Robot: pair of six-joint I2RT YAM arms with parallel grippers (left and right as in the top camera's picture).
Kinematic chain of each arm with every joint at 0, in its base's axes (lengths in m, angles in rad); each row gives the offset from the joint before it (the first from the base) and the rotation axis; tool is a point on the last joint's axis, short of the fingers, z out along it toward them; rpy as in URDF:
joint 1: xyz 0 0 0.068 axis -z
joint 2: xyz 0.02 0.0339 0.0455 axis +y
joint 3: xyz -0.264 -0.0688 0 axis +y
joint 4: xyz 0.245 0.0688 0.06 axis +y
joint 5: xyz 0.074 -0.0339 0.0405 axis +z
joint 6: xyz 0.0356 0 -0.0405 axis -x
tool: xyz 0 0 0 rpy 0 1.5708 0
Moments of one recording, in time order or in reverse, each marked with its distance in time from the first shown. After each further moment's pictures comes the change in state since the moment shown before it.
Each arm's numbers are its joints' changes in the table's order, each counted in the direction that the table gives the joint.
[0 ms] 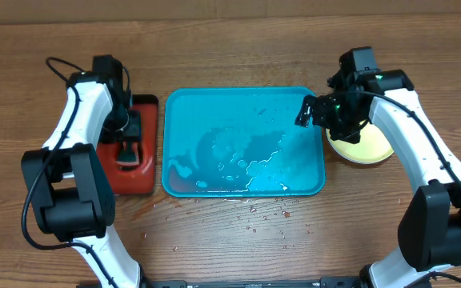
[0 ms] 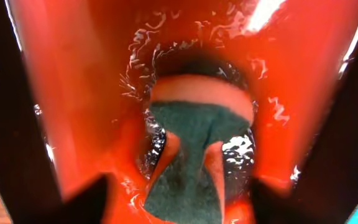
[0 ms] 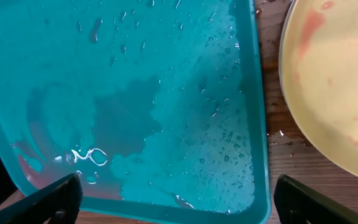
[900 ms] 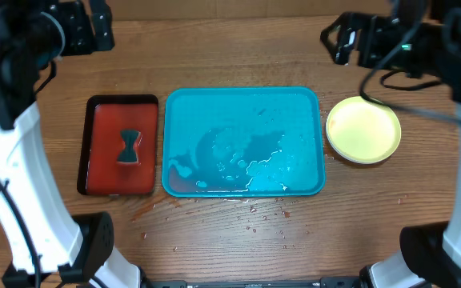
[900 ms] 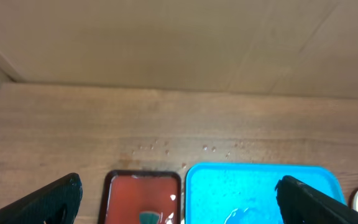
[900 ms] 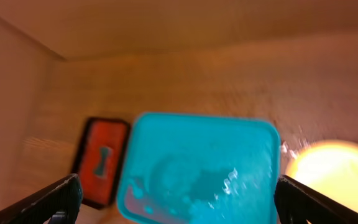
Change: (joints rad) left arm 0.025 -0.180 -1.213 0.438 -0.237 0.046; right arm 0.000 -0.036 -1.118 0.492 0.045 0.132
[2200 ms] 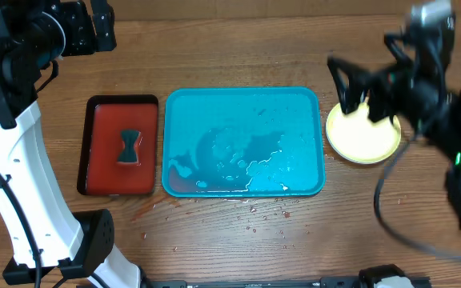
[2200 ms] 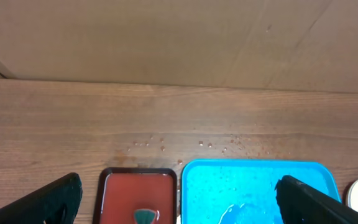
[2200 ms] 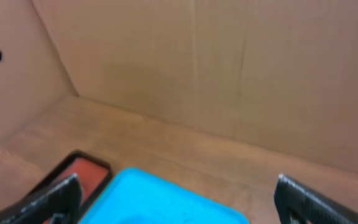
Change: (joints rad) left arm 0.000 0.019 0.001 0.007 -0.021 0.000; right arm -0.039 -0.668 1.003 -0.816 -0.027 0.224
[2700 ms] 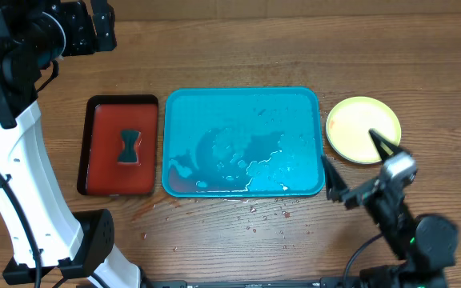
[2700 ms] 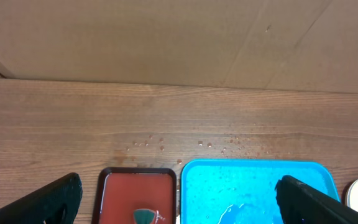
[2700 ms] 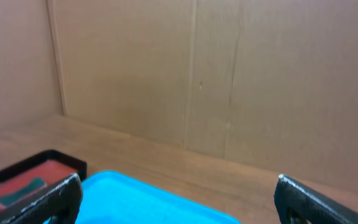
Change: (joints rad) left arm 0.000 0.000 0.001 0.000 0.000 0.002; right arm 0.026 -0.799 1.247 -0.809 -0.003 0.007
